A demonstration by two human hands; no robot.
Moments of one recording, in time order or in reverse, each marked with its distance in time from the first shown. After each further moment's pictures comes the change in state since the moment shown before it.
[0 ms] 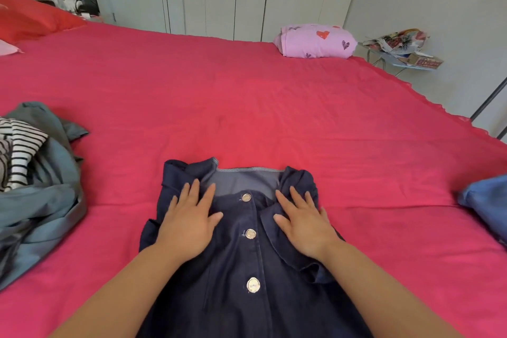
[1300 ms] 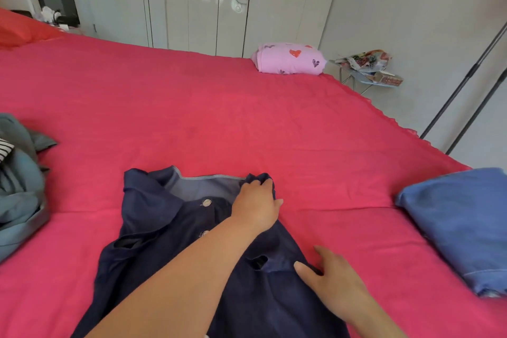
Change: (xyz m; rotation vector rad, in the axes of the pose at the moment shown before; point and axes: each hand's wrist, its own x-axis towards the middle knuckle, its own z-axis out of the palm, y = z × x) left_hand 0.024 0.178 -0.025 -0.249 0.008 0.184; right_hand -0.126 0.067 -0.021 0.371 0.070 0.326
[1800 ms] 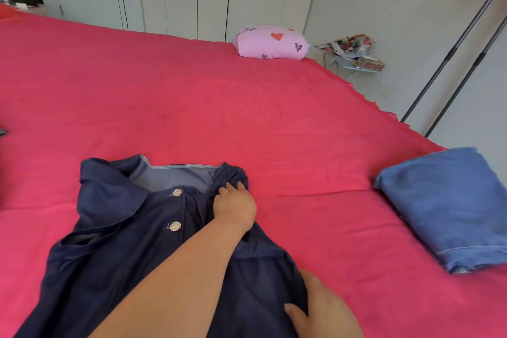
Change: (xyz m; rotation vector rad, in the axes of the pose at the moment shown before) left_hand 0.024 0.008 0.058 0.219 -0.222 -0.247; right_hand -0.044 0.023 0.007 -0.111 -0.054 0.008
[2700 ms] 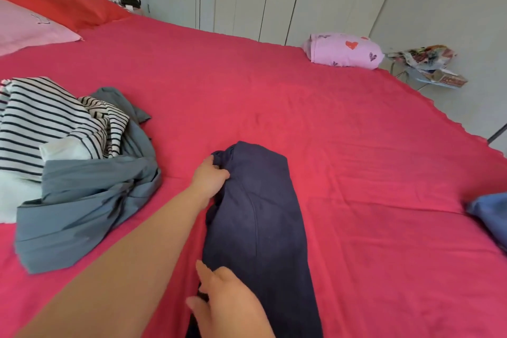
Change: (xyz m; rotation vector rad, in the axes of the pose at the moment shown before) left_hand -0.062 -0.258 -0.073 -1.167 0.267 -0.218; right_hand -0.064 -0.238 0.133 0.036 -0.006 -0.553
